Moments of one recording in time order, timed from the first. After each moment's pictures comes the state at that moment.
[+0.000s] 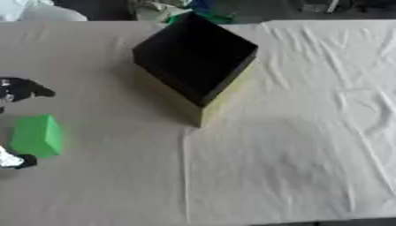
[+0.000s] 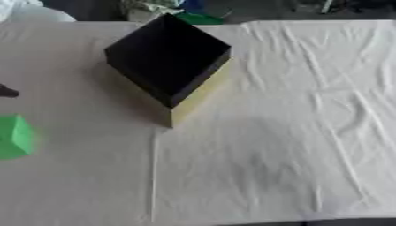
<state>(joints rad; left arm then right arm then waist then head) -0.21 1.16 -0.16 -1.99 -0.56 0.10 -0.59 -0.01 -0.40 -0.20 -1.98 -0.03 -0.31 -0.24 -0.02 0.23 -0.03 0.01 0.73</state>
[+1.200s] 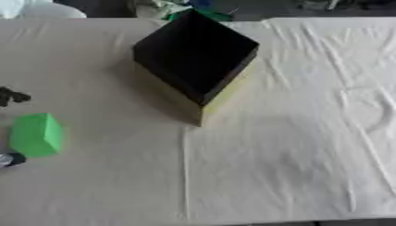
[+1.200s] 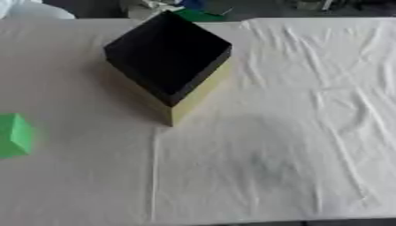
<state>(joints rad) -0.17 1.16 -0.15 -1.87 -0.56 0.23 -0.60 -0.02 -0.39 -0.19 -1.98 -0.05 -0.29 -0.23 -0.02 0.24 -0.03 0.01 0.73</state>
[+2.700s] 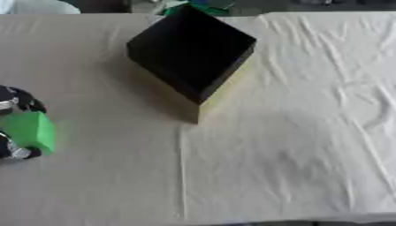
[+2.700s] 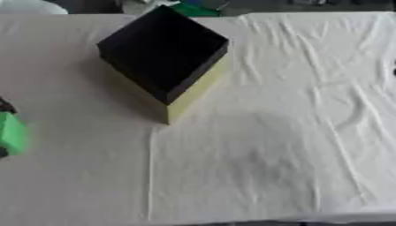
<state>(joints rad) -0.32 1.06 -0.26 -1.72 -0.53 0.13 -0.62 -0.04 -0.36 -0.18 -1.98 -0.06 -0.26 -0.21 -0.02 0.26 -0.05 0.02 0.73</state>
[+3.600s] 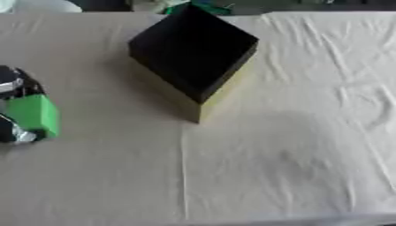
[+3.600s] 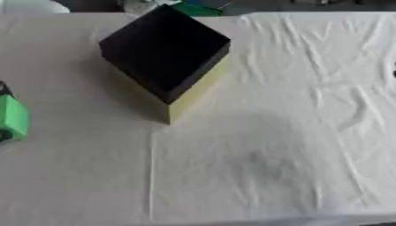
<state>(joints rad) -0.42 1.04 -0.23 -1.79 -0.56 0.15 -0.60 -0.04 -0.36 -0.18 -1.98 -0.06 -0.25 -0.21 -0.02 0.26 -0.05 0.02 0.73</state>
